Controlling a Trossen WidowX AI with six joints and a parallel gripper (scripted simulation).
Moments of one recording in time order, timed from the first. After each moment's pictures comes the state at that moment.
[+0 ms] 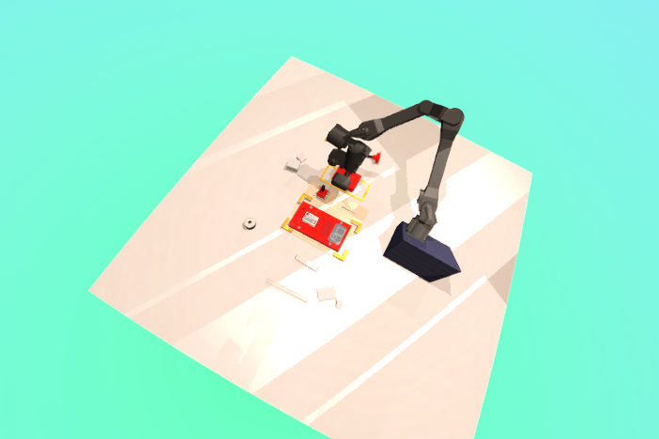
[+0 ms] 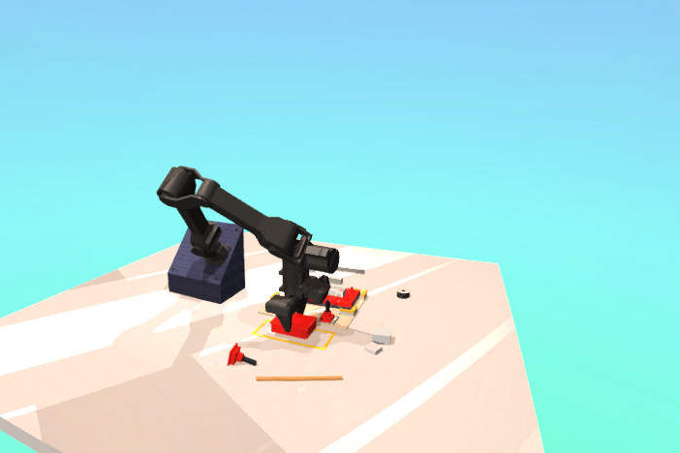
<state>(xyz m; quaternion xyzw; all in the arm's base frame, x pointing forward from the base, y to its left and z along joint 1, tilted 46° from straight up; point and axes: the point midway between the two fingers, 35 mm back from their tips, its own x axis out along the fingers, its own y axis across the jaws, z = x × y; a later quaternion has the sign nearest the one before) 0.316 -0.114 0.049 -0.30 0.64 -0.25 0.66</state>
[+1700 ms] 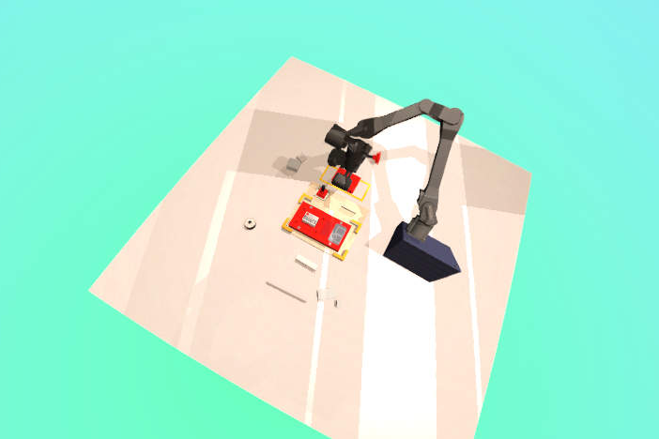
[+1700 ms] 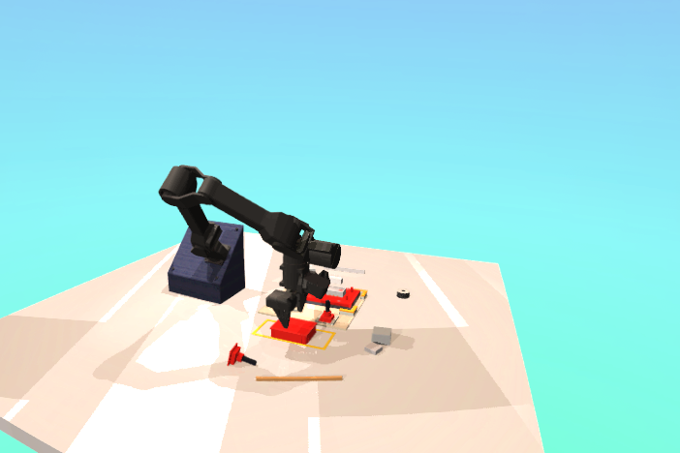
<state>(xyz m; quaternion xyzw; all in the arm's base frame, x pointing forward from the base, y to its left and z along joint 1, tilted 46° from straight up) 0.312 -0.102 0.052 -0.30 0.65 -0.25 0.65</state>
